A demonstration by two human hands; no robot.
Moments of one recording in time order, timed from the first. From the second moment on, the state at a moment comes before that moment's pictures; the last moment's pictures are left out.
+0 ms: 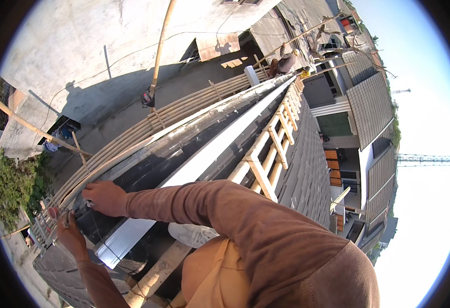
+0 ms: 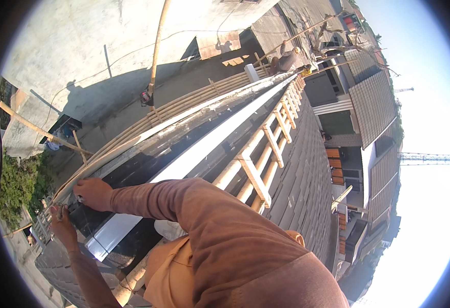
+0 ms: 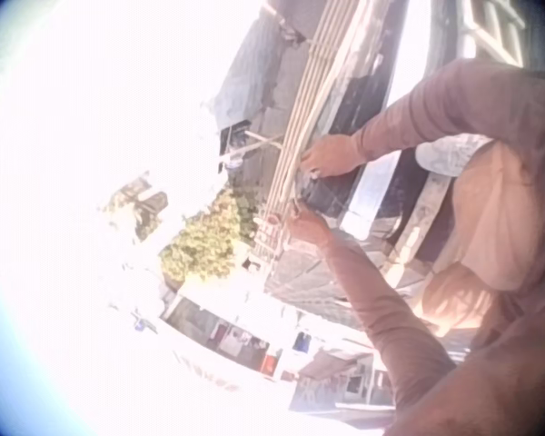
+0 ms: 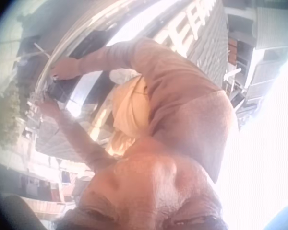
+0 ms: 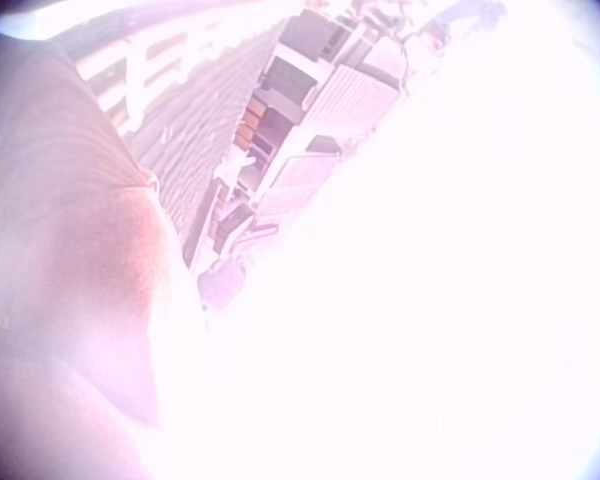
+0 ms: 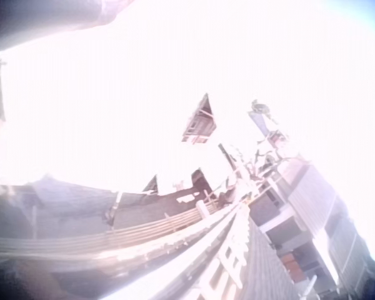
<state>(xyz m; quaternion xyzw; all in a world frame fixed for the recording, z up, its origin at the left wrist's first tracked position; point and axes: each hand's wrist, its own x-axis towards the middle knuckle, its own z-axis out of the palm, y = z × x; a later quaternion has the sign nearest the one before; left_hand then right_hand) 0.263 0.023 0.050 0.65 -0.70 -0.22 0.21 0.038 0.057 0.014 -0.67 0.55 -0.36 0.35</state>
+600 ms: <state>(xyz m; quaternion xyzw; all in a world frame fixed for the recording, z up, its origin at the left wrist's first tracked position) 0.259 0.035 0.062 0.66 -0.69 -0.21 0.22 0.037 0.063 0.019 -0.66 0.55 -0.36 0.37</state>
